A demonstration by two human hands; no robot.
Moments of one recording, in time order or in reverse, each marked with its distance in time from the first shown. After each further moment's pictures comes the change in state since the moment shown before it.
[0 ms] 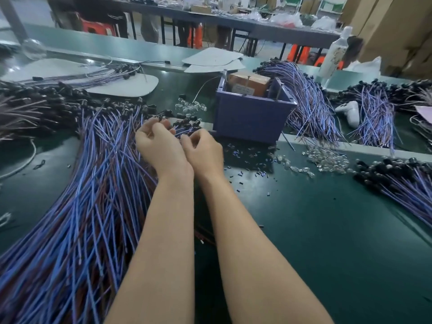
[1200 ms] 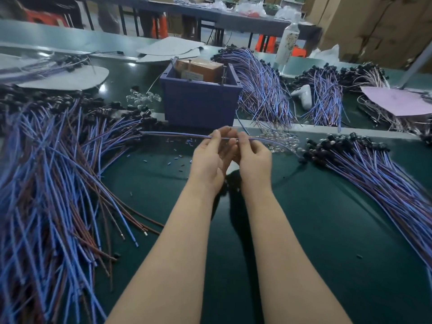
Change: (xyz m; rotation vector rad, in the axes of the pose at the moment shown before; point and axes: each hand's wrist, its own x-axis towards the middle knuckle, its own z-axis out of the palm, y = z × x) left_hand -0.101 -0.091 0.037 -0.119 -0.668 -0.625; right_hand -0.032 0.094 -0.121 0.717 0.433 0.125
